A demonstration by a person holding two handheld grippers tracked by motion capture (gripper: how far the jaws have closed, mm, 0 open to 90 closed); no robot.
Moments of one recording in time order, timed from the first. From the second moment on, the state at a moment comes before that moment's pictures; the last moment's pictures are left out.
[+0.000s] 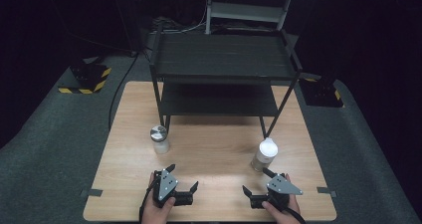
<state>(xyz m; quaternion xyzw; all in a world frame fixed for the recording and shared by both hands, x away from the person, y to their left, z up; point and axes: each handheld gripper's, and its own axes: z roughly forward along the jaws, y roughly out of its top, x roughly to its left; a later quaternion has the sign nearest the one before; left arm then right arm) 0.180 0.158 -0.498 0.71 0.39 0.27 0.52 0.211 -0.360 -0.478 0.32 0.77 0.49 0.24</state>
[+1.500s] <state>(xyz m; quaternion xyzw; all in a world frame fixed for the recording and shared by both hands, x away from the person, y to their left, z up) 0.188 0.182 -0.487 0.66 0.44 0.33 0.51 0.212 -0.361 -0.479 0.32 0.77 0.50 0.24</state>
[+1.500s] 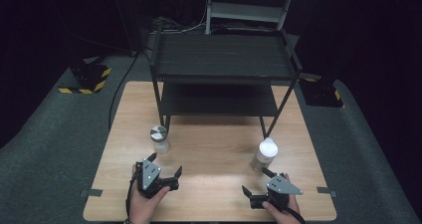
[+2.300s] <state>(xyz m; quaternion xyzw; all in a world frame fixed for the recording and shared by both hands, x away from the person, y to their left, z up) 0.226 0.194 -0.484 0.63 0.48 0.35 0.49 0.211 -0.361 -0.480 0.32 0.77 0.50 0.24</state>
